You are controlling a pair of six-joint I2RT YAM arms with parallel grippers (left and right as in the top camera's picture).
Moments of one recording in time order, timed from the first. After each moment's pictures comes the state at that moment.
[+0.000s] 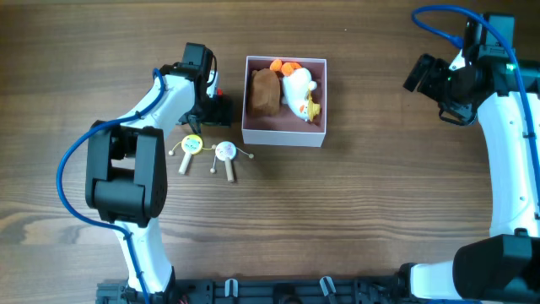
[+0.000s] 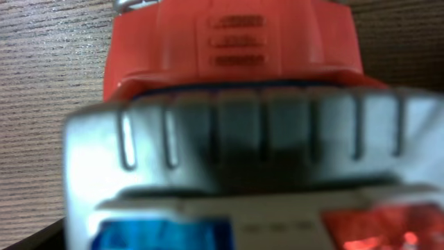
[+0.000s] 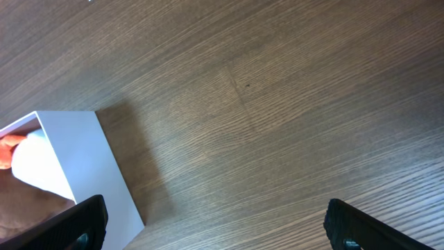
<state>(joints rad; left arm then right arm) -0.19 2.09 1.44 -0.75 0.01 -0.11 -0.11 1.60 1.54 -1.08 -0.01 0.40</state>
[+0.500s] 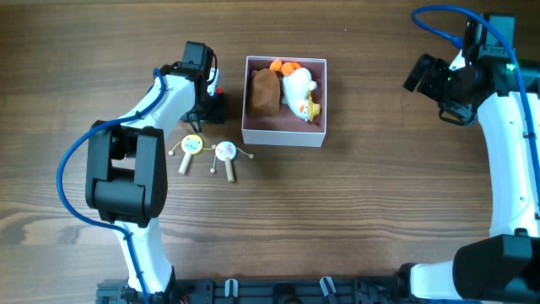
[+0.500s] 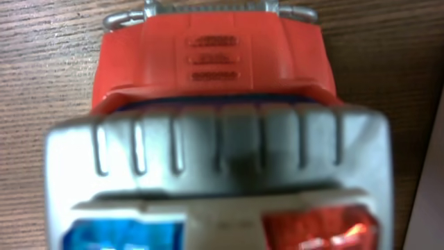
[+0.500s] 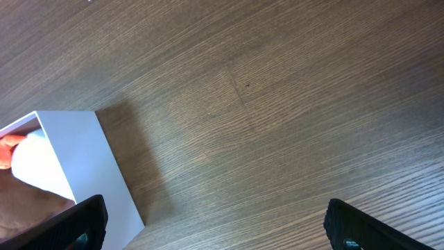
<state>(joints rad) -0.19 2.09 1.44 -0.73 0.02 -0.10 -0.11 1.60 1.54 -1.08 -0.01 0.40</state>
